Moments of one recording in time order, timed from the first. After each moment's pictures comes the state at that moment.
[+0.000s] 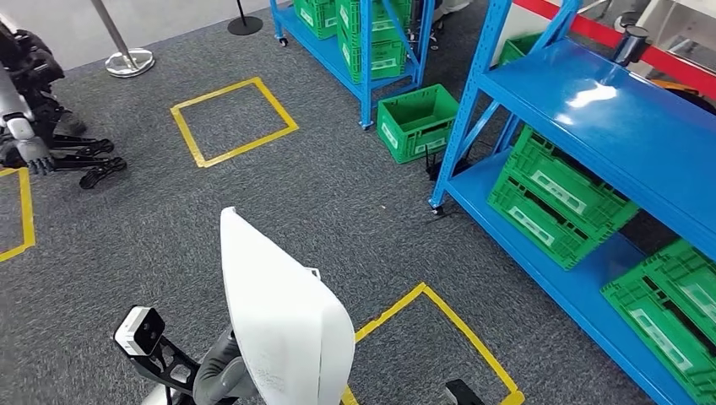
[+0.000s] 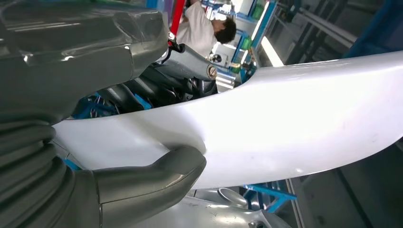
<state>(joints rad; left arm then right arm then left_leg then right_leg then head) 0.00 0.19 -0.62 -1.52 0.80 -0.91 -0.48 -0.10 -0.16 0.87 -0.31 -0.50 0.03 0.23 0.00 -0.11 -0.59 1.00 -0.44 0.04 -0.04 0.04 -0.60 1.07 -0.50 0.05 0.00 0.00</state>
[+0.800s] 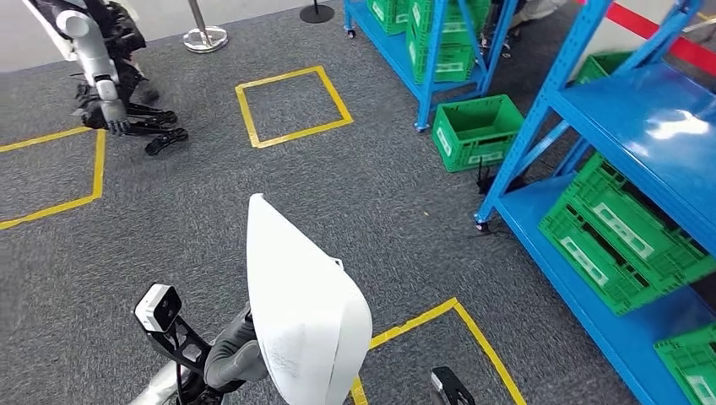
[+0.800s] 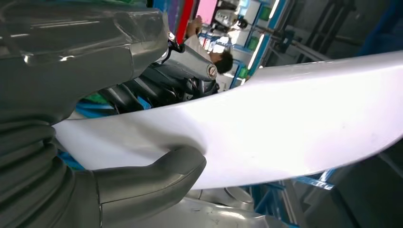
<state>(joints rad) -0.13 0.21 -0.71 -1.45 0.87 -0.91 -0.47 -0.14 -0.09 0.85 -0.29 -0.58 0.01 0.22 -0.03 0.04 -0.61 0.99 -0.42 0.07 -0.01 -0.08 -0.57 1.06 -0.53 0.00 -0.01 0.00</state>
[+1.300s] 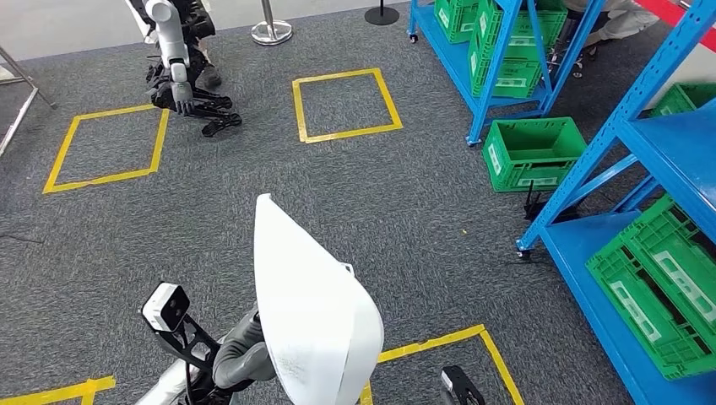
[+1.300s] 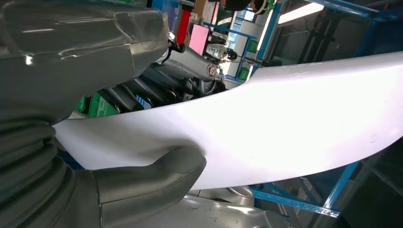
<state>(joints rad) -0.14 0.19 -0.73 -1.45 0.85 -0.91 -0.48 -0.14 -0.09 0.83 -0.29 -0.58 0.01 0.21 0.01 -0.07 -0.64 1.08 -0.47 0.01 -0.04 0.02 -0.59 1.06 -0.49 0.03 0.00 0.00</state>
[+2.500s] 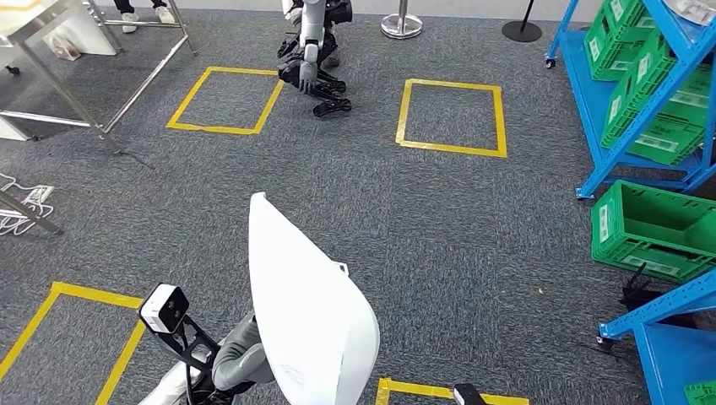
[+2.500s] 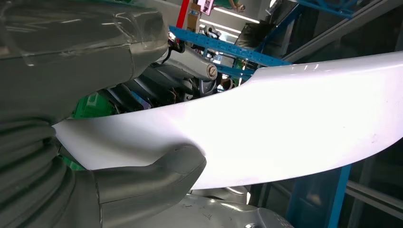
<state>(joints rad) -0.14 0.18 -0.74 -1.45 0.86 -0.91 -0.49 -0.10 -0.11 0.81 -0.25 -0.58 -0.02 0.20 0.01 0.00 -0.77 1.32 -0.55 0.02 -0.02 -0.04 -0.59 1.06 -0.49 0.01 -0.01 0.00</state>
